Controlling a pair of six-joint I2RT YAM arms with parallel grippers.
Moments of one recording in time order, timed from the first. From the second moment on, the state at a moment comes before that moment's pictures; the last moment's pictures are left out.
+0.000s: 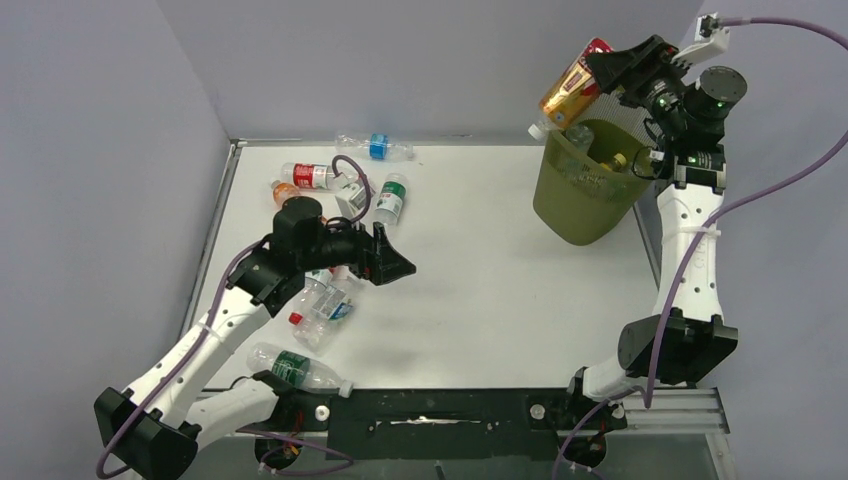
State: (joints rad) left arm -0.55 1.04 0.98 -0.33 0.57 -0.46; right arm -0.20 1.50 1.74 -0.07 -0.58 0.60
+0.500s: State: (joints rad) left arm -0.51 1.01 0.96 -0.41 0.57 -0.39; right arm -0.22 1.55 1.86 -0.20 -0.15 0.35
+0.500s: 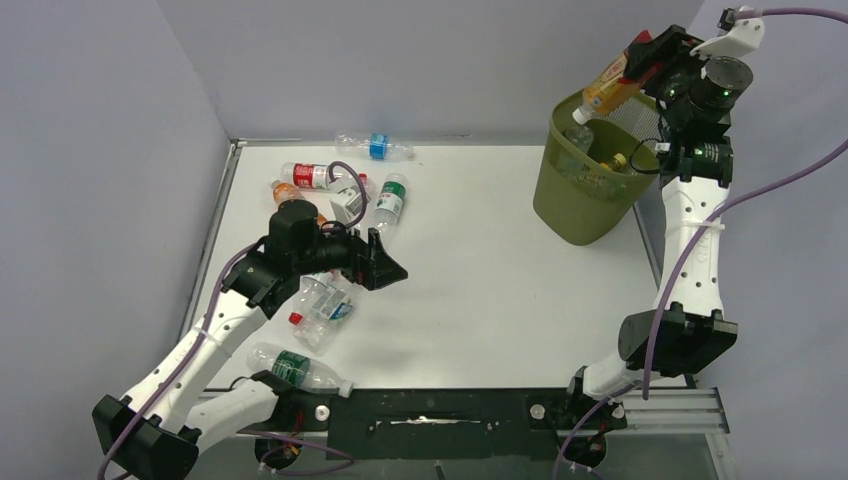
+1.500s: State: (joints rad) left arm -0.47 1.06 0.97 -0.46 0.57 -0.36; right arm -0.23 1.80 2.07 -0.25 0.14 0.12
